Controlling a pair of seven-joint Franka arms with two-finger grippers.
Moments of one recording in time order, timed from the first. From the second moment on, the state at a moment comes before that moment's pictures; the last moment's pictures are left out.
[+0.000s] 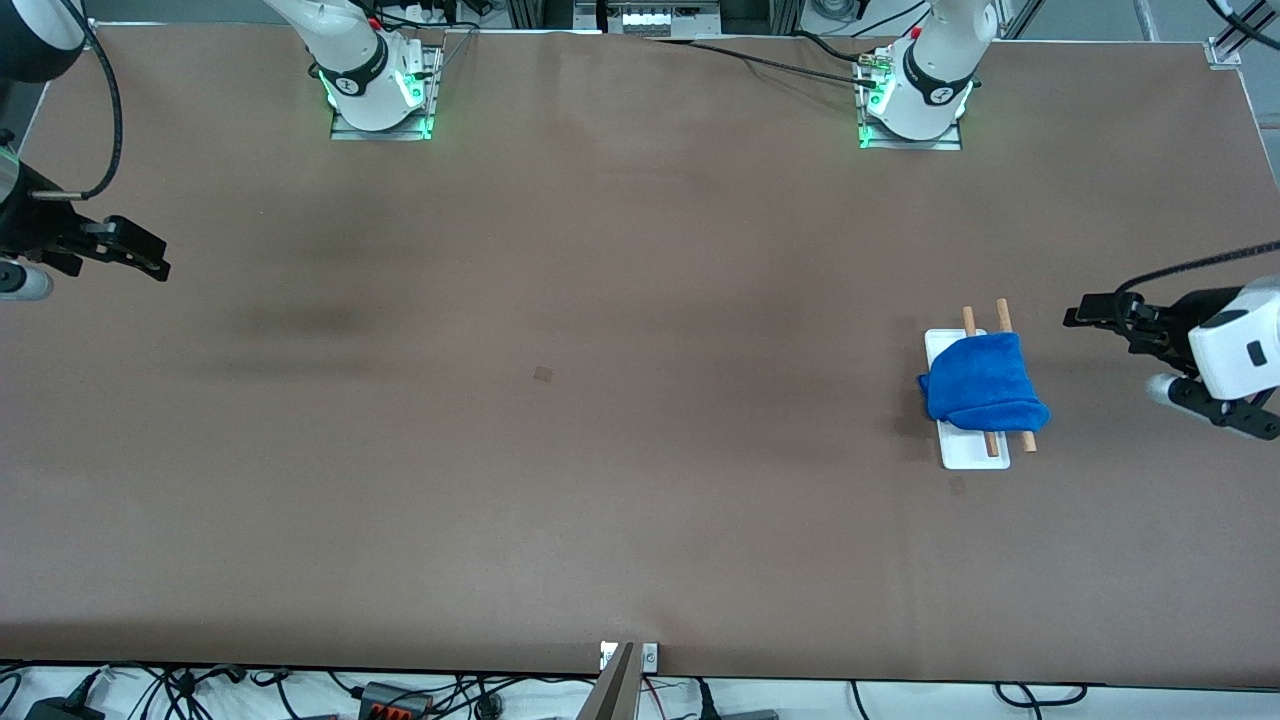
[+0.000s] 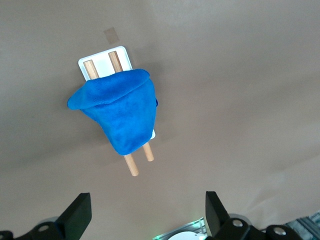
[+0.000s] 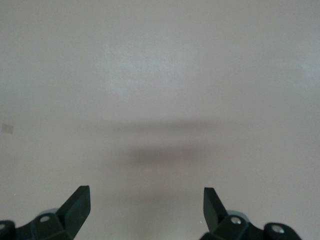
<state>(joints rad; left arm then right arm) 0.28 0.44 -0.28 -1.20 -0.03 1.32 0.28 -0.03 0.03 0.00 -1.67 -0.07 1.70 0.00</state>
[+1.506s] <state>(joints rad) 0.12 -0.11 -0.12 -1.83 0.02 1.73 0.15 -0.03 0.06 0.00 -1.65 -0.05 1.69 -0.01</state>
